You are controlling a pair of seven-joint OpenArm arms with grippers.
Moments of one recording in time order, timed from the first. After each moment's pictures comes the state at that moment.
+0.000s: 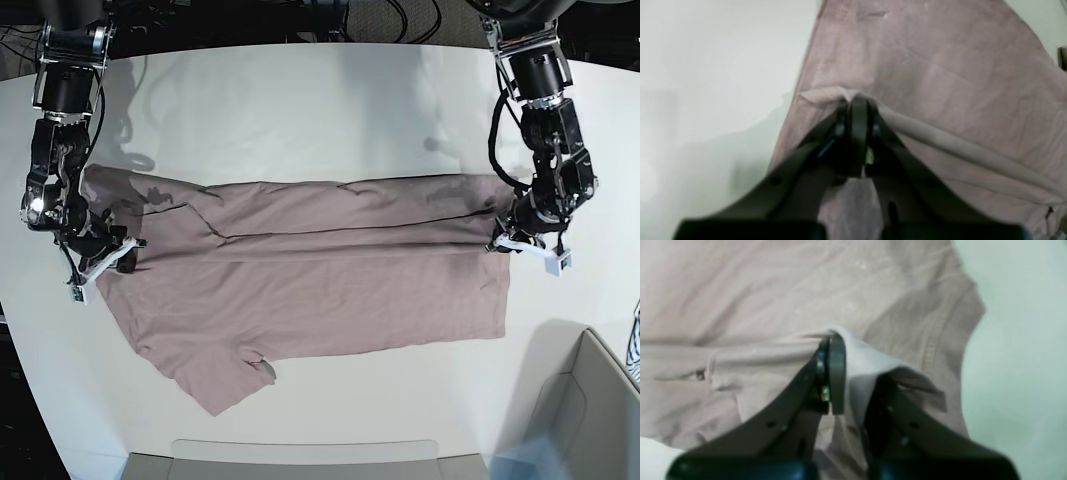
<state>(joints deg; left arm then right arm) -7.6 -14.5 -22.1 75.2 -35.5 -2.4 53.2 13.5 24.2 8.5 72.0 30.9 18.4 -49.0</state>
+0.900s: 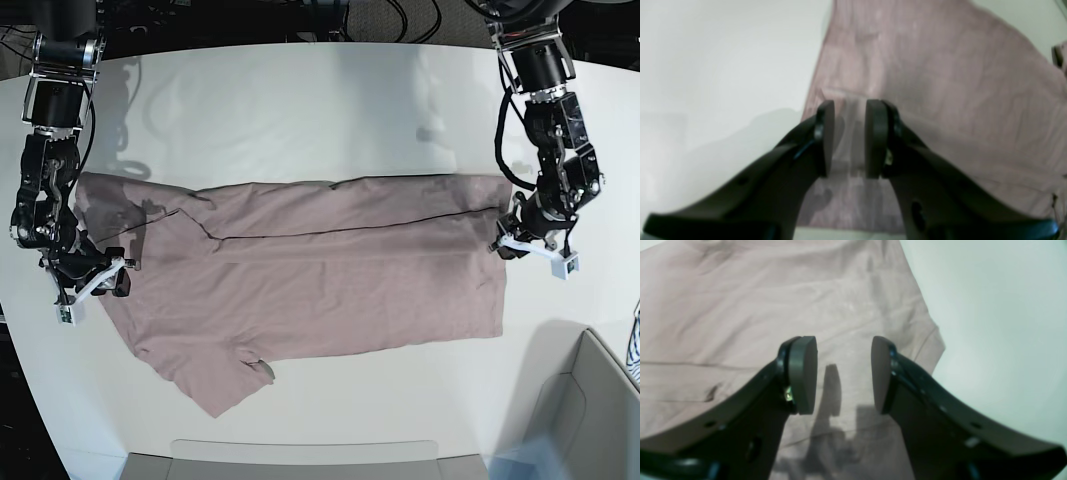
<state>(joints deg) -4.5 -14.6 -22.1 84.7 -35.0 -2.3 56.2 14.4 25.7 10.2 77.5 29.2 18.2 -47.0</state>
